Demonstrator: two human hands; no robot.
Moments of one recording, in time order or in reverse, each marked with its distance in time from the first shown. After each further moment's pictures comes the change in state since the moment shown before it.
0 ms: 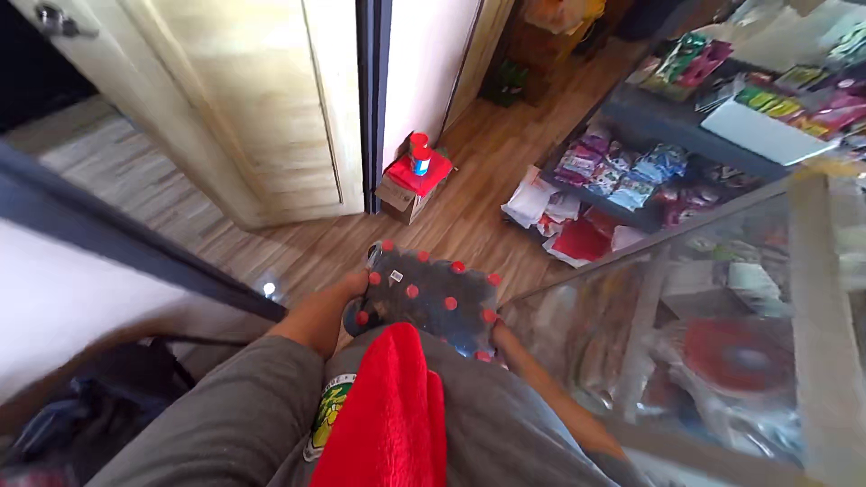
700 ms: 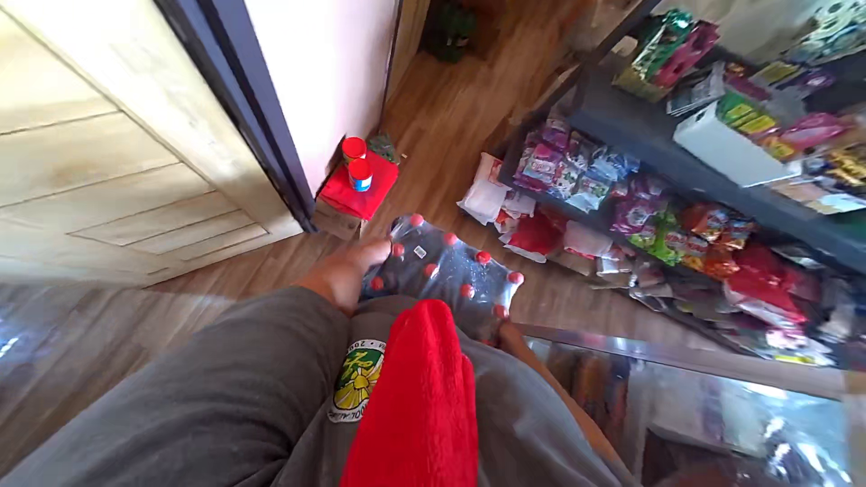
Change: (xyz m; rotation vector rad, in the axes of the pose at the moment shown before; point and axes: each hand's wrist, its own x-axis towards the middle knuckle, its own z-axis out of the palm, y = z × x) left_hand 0.295 0.339 -0.093 0.232 -0.216 0.154; right_hand 0.168 -0.211 -0.118 0.068 0.206 0.230
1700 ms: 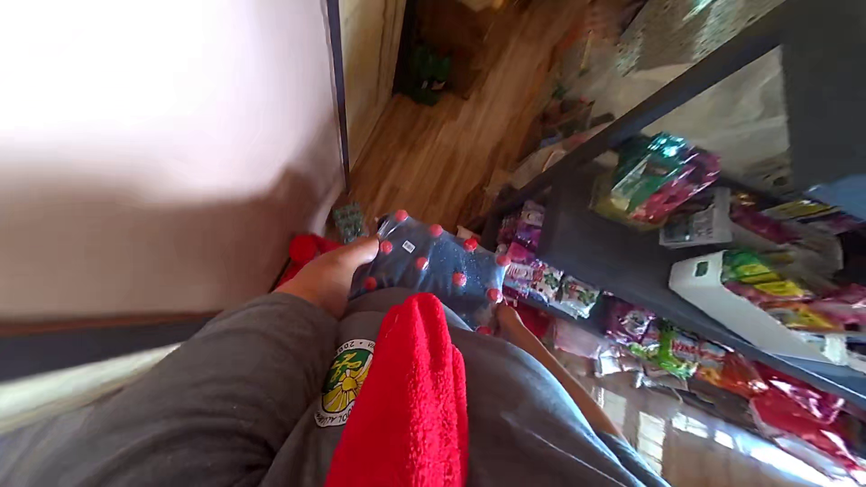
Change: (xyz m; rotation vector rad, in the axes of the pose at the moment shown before) left_hand 0.265 0.314 -0.210 0.000 0.037 -0.100; right_hand 0.289 -0.372 -0.145 0.189 -0.042 0.027
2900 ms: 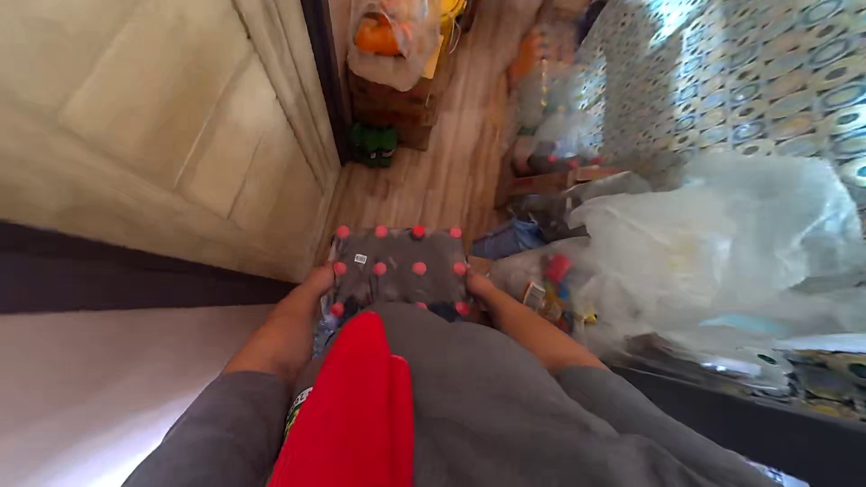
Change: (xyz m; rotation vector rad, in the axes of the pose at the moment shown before) left_hand 0.338 0.325 -0.242 -0.032 0.046 -0.110; right_hand 0.362 -0.473 -0.049 -0.279 -0.154 0.014
